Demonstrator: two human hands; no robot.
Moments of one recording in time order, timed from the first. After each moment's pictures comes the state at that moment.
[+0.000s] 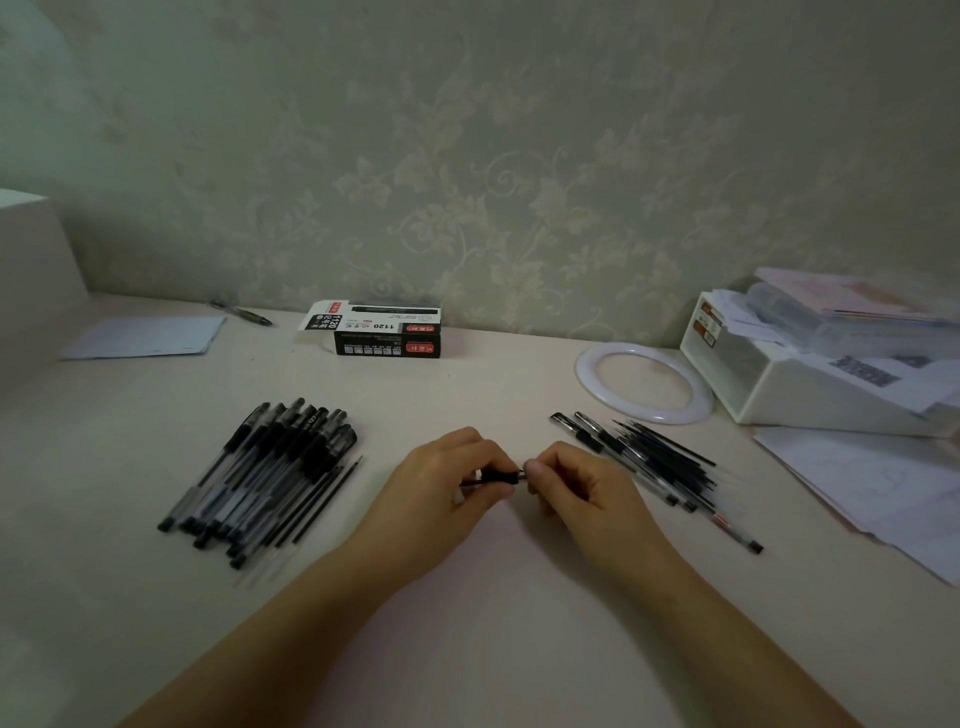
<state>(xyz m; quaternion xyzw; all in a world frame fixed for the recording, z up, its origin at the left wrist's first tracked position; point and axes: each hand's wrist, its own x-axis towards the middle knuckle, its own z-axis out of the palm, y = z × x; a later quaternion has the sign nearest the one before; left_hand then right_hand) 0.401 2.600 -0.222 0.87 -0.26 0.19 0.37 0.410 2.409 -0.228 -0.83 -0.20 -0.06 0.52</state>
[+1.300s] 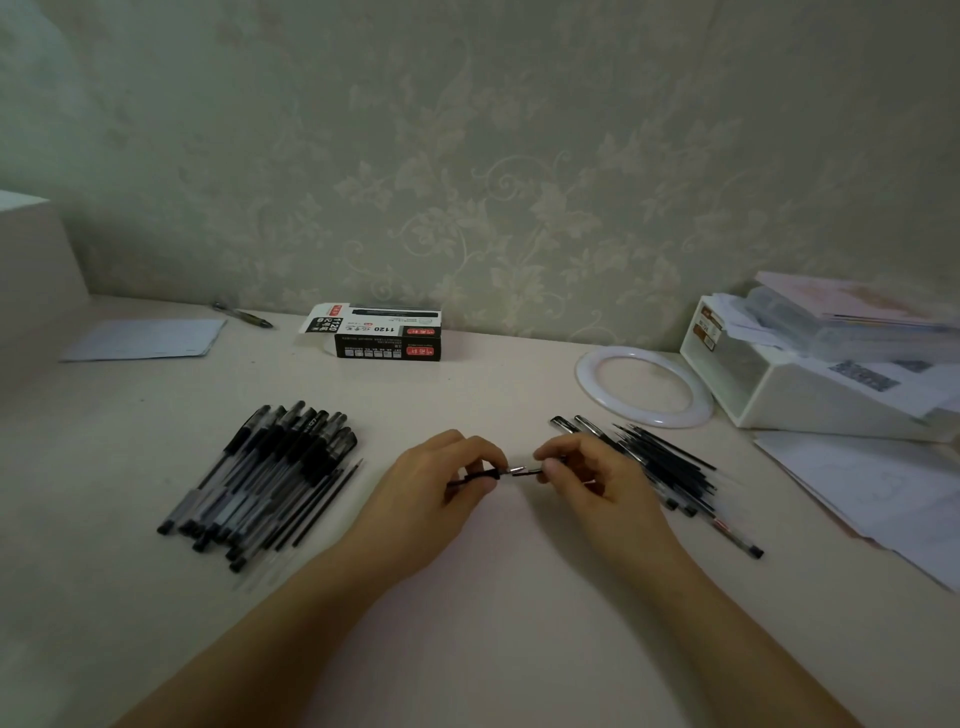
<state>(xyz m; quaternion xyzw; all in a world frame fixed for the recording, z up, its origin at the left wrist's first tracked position) 0.405 2.607 -0.227 0.89 -0.21 0.17 0.37 0.416 2.402 -0.228 -0.83 -0.16 -0.09 0.53</state>
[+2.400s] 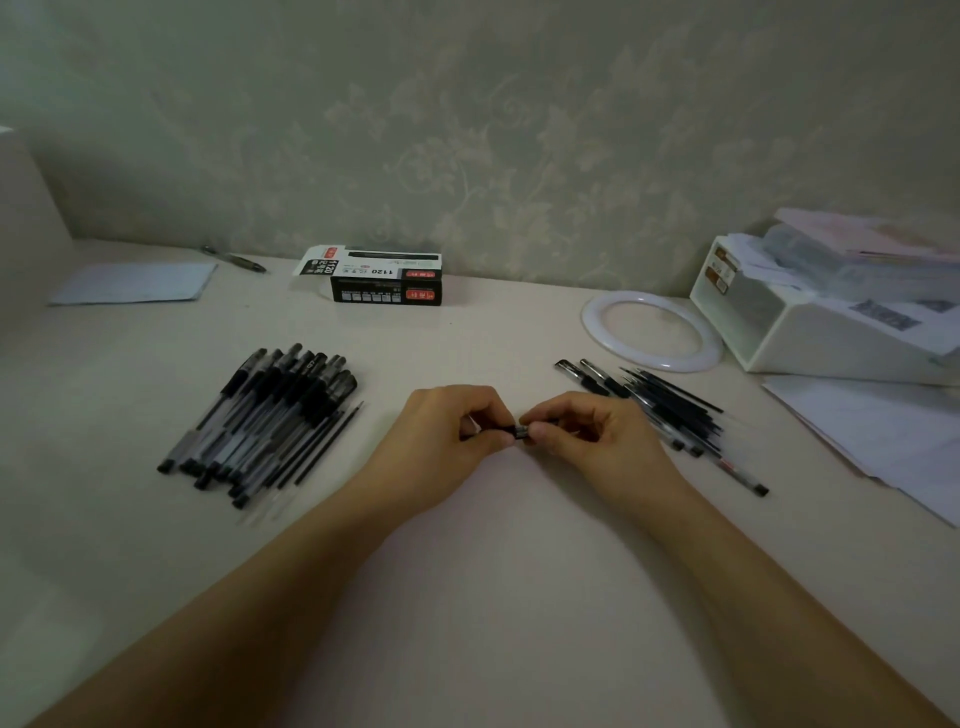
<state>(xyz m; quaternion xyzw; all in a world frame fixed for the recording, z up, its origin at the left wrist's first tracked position) 0.404 2.599 -0.227 0.88 -0.16 0.10 0.44 0.417 2.402 -0.230 -0.81 -0.19 -0.03 0.56</state>
